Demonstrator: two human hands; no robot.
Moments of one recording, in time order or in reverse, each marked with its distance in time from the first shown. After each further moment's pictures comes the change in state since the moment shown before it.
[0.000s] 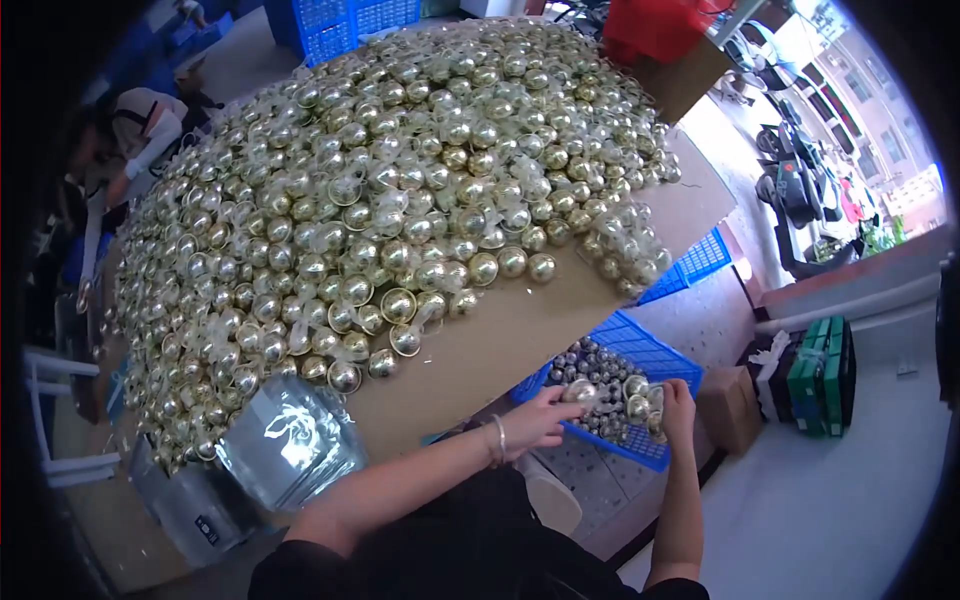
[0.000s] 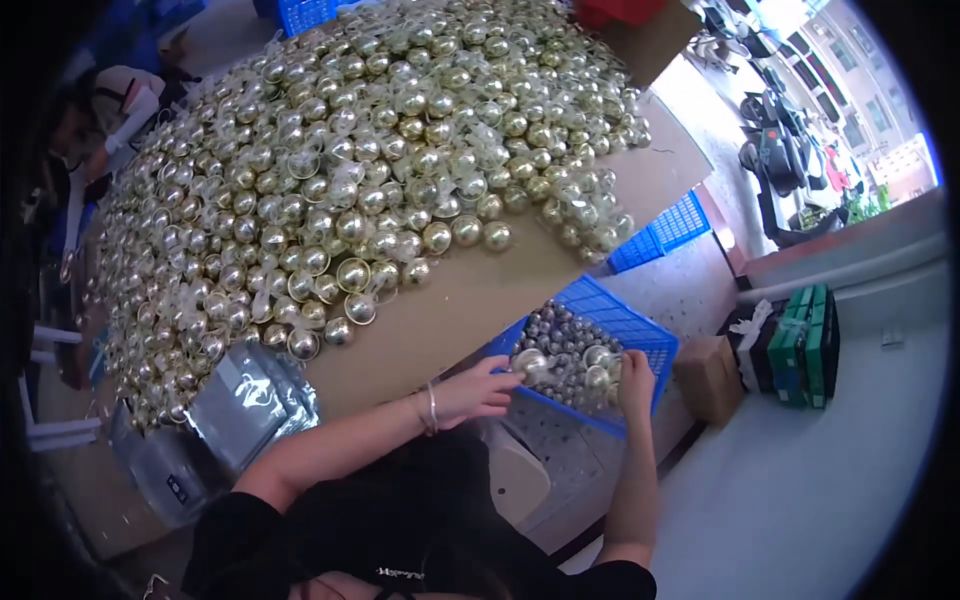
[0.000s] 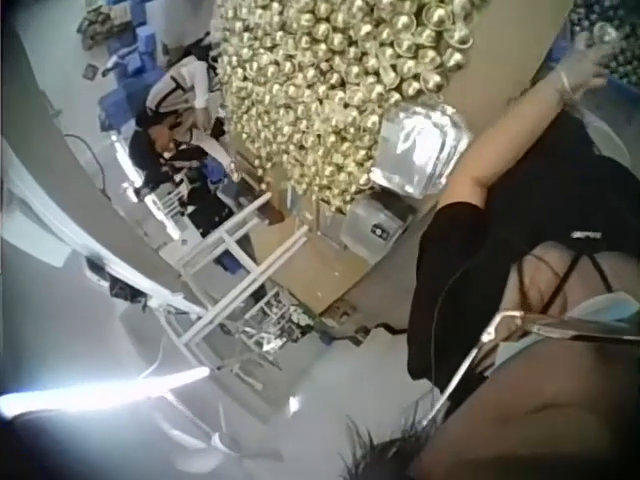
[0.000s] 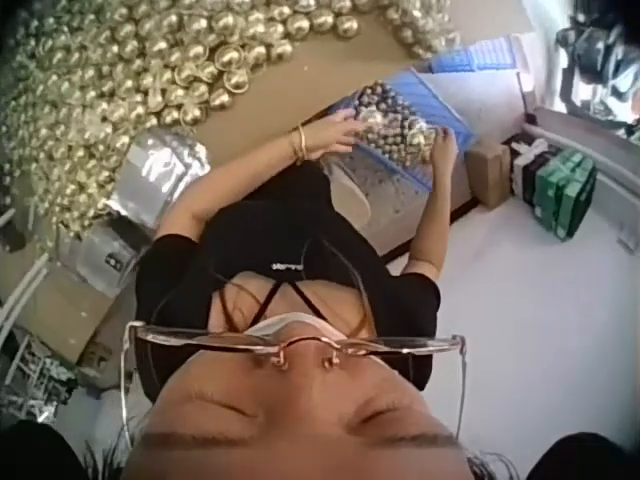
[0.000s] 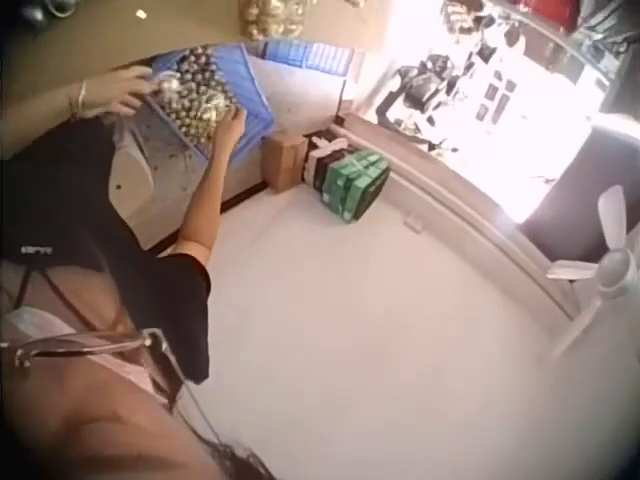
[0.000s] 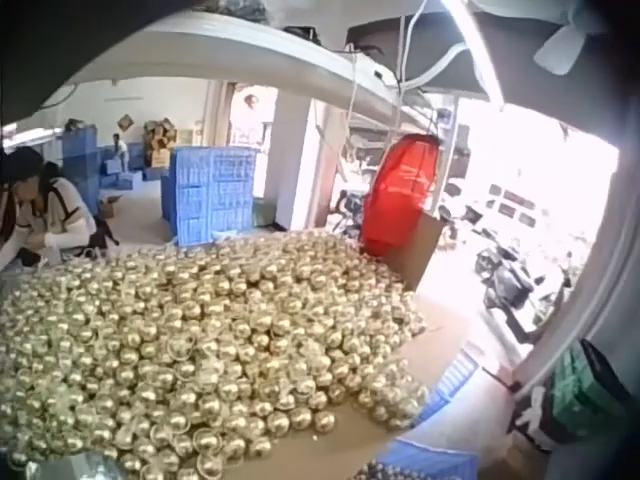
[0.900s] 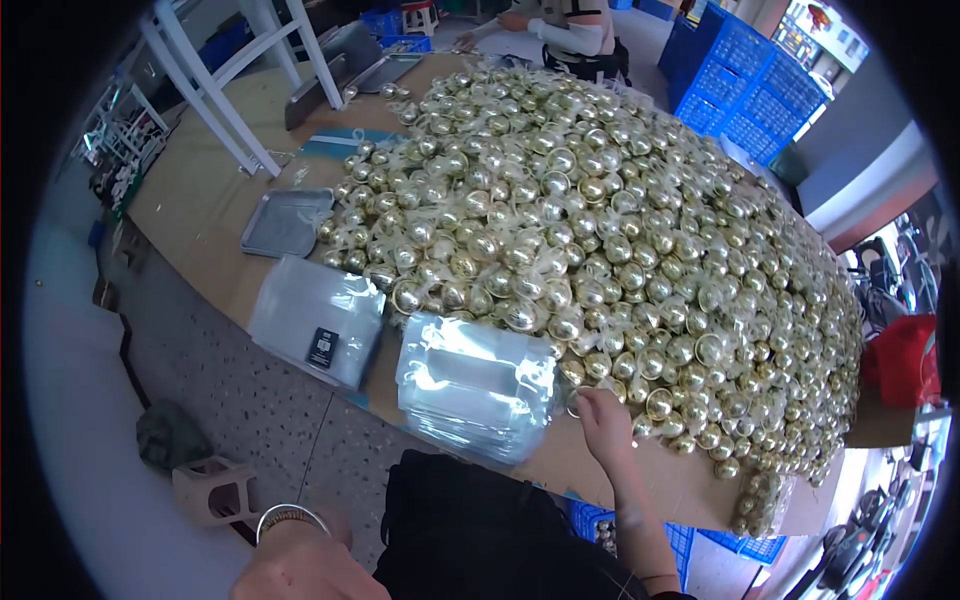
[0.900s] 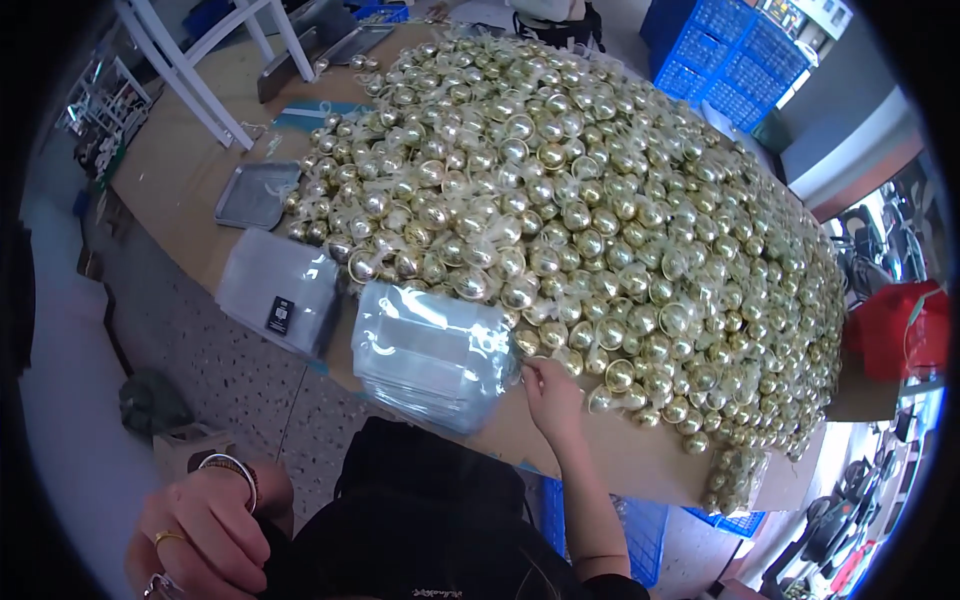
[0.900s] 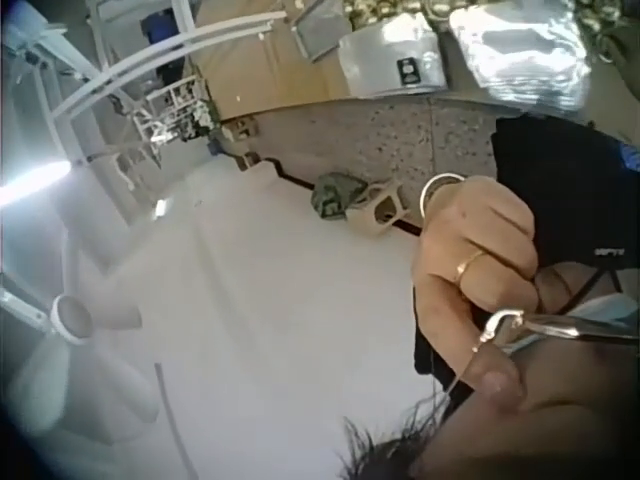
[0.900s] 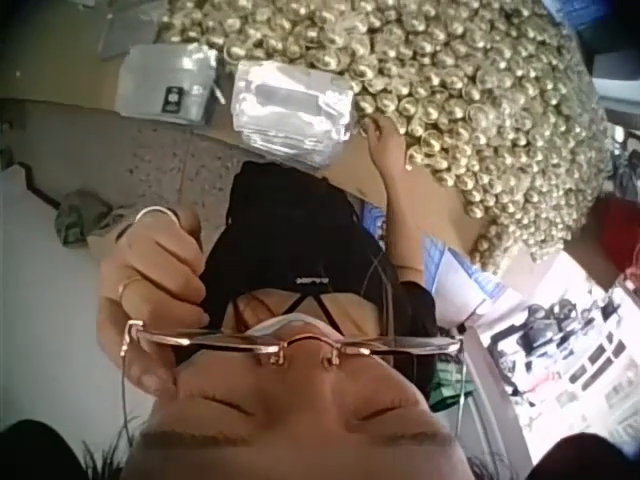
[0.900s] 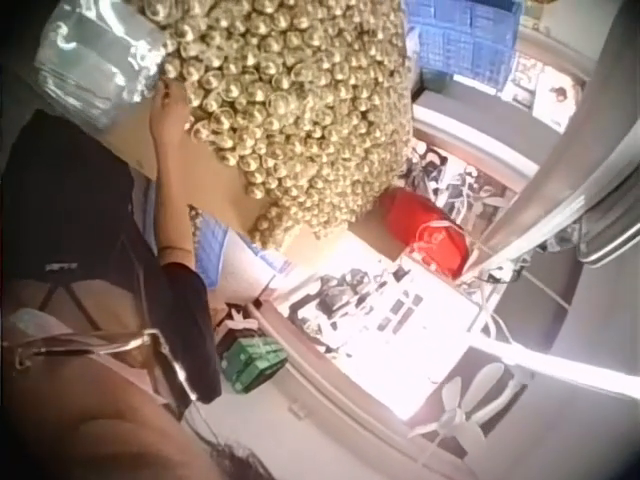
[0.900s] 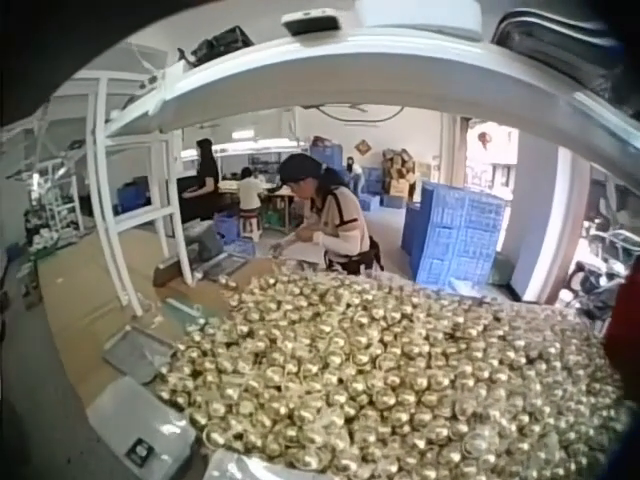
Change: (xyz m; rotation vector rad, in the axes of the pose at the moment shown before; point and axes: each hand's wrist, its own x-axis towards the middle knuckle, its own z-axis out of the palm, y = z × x) left_hand -0.431 -0.028 -0.019 0.619 0.699 1.897; right_hand -0.159 -0.367 0.253 0.138 -0.936 -1.075
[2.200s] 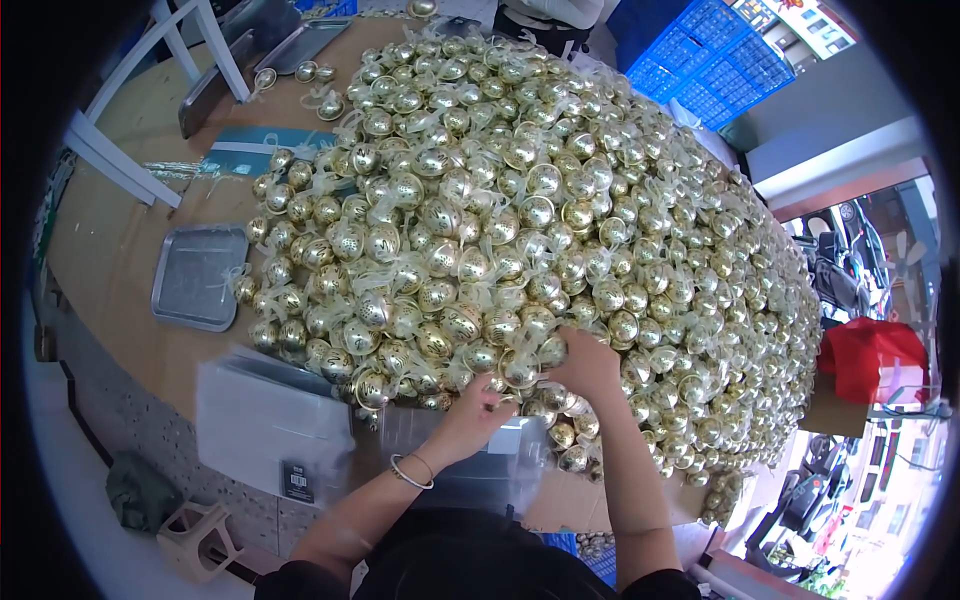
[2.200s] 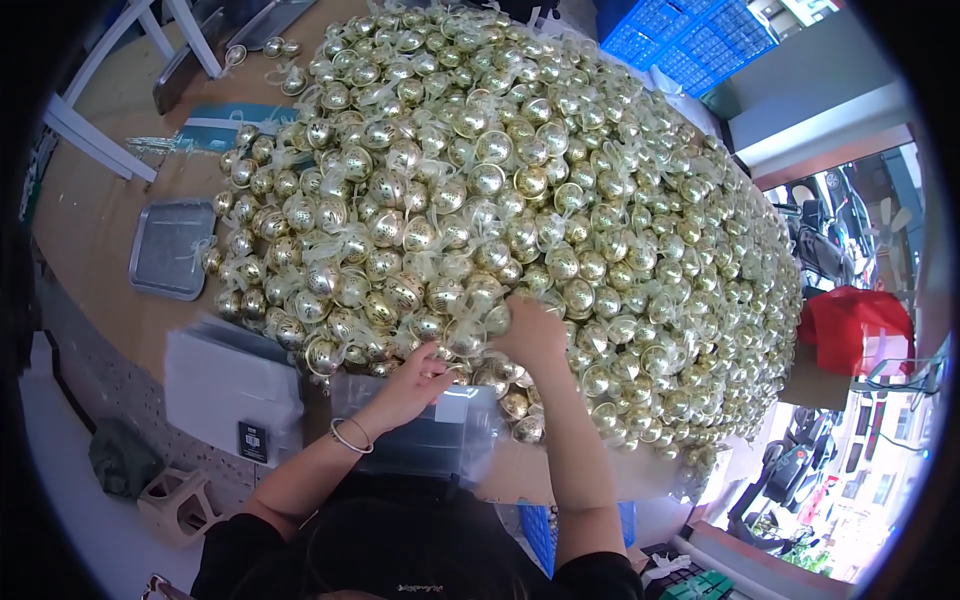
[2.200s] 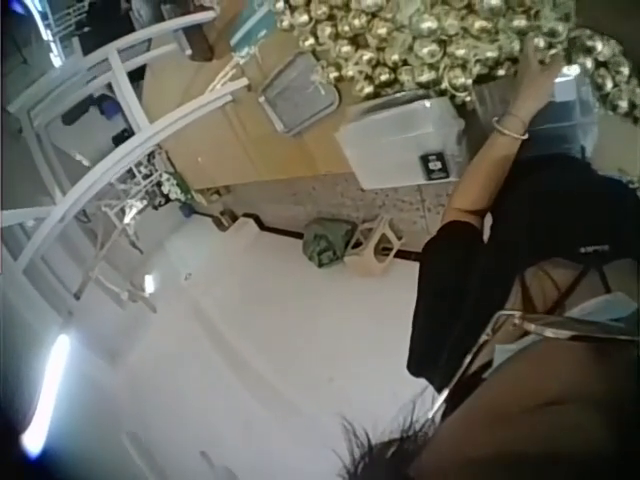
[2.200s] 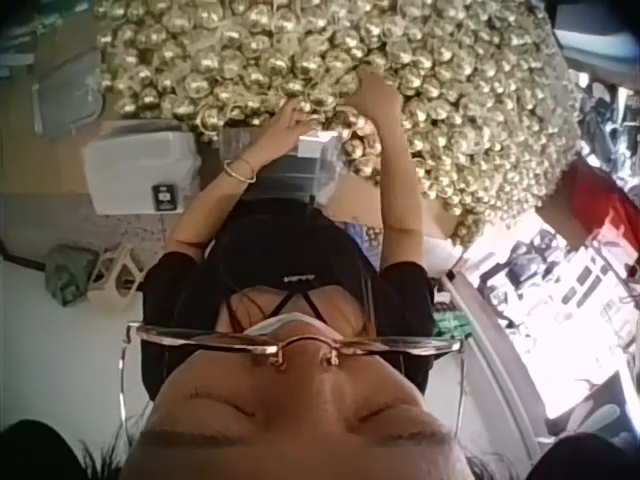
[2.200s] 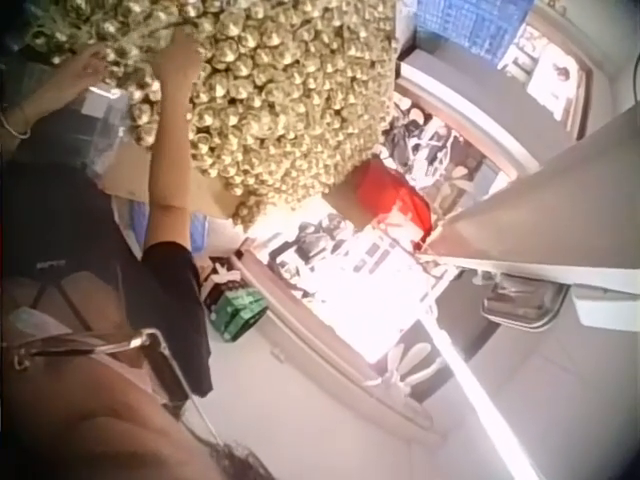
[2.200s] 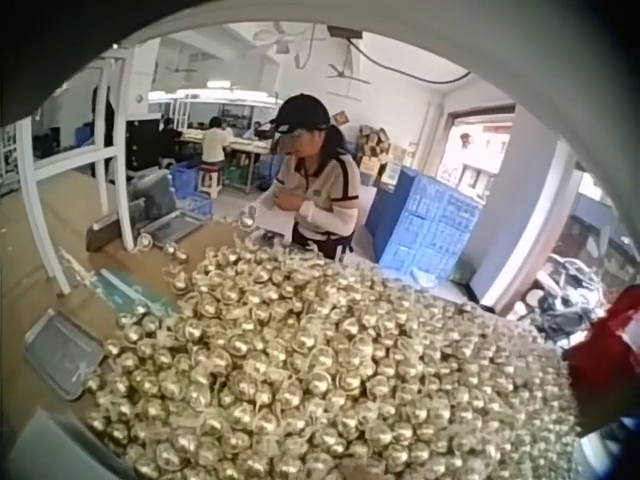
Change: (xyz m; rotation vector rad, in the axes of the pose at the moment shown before) left_hand -0.140 -0.315 -0.133 -0.005 0.260 -1.451; right_hand 0.226 -0.055 0.017 -0.752 -0.426 0.307
